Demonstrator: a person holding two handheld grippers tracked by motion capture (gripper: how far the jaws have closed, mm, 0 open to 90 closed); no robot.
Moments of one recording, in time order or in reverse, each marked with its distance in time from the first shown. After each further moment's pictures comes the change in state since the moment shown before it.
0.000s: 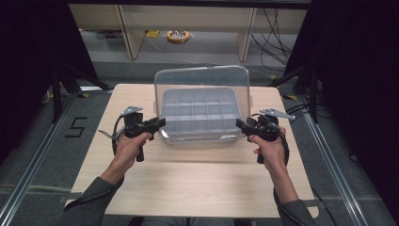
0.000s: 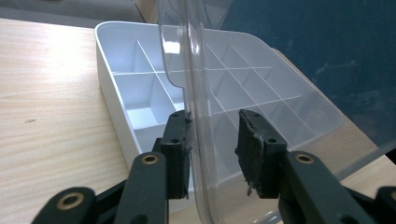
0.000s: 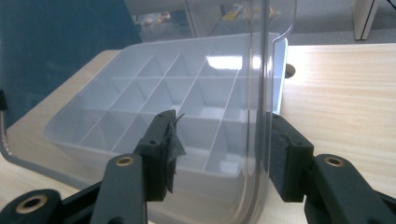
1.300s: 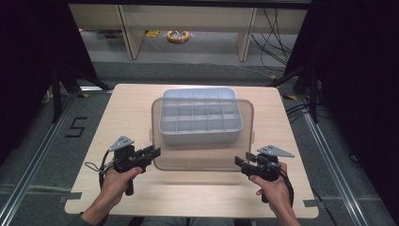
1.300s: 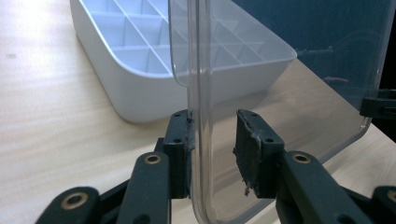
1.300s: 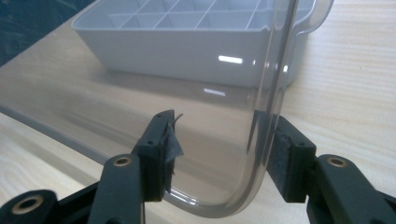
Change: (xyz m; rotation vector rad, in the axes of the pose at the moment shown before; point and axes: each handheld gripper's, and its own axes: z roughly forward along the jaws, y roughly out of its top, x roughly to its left) left arm -0.018 -0.067 -0.065 0.016 -0.072 0.065; right arm 0.022 -0.089 -0.047 0.122 0.027 -0.081
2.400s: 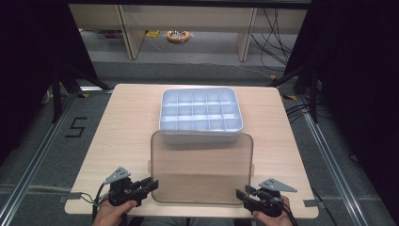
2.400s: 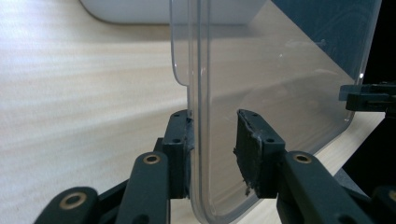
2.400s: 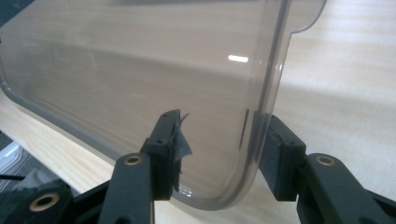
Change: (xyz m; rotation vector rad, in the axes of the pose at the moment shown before) left arm -0.010 -0.075 -0.032 0.095 -0.085 -0.051; right arm 0.022 -0.081 -0.030 0.105 0.043 0.087
